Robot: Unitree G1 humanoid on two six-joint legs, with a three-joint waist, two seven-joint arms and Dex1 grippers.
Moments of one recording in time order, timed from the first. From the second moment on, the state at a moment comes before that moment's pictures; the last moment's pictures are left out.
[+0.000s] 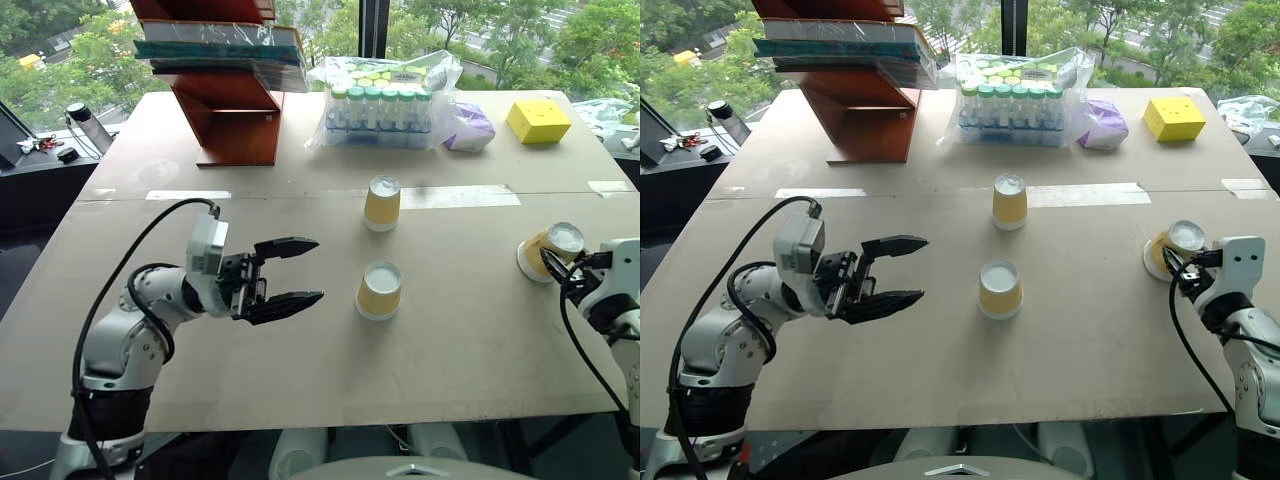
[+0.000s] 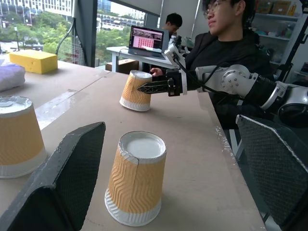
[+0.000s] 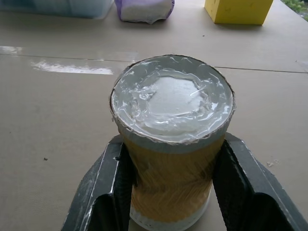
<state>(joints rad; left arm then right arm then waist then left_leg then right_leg) -0.16 0.65 0.15 -0.27 -0.80 0.40 -1.27 0.05 -0.50 -0.44 -0.24 0.41 0.43 0.42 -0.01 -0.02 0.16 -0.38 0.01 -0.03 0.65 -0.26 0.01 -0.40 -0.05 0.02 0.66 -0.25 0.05</state>
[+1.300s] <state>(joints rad) -0.08 0.66 0.15 -0.21 -0.73 0.32 -1.32 0.20 -0.55 0.03 -0.66 0.36 0.48 0.57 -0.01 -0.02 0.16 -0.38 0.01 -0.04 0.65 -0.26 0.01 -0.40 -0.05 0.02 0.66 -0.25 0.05</state>
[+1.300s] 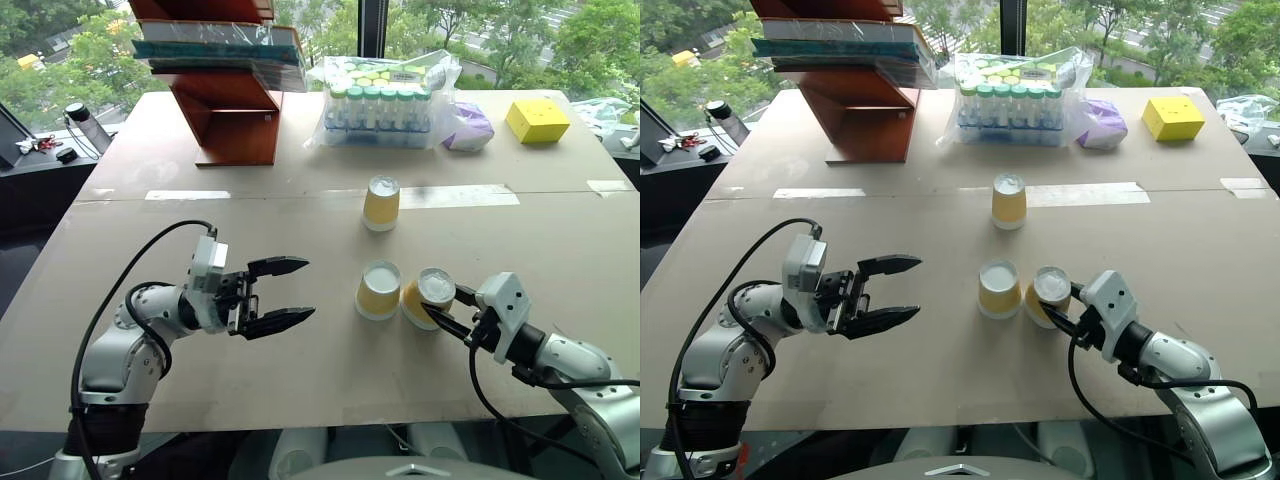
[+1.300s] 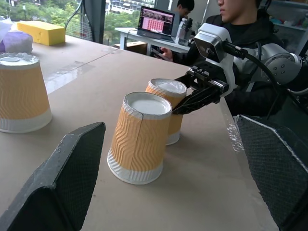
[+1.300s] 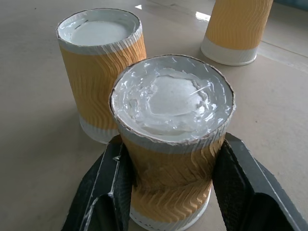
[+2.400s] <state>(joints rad) -0.42 0.54 0.02 -0.04 -0.57 0.46 -0.97 0.30 -0.62 -0.25 -0.82 0.61 0.52 0.65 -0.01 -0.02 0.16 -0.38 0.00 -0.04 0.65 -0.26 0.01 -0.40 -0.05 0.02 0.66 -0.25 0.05</state>
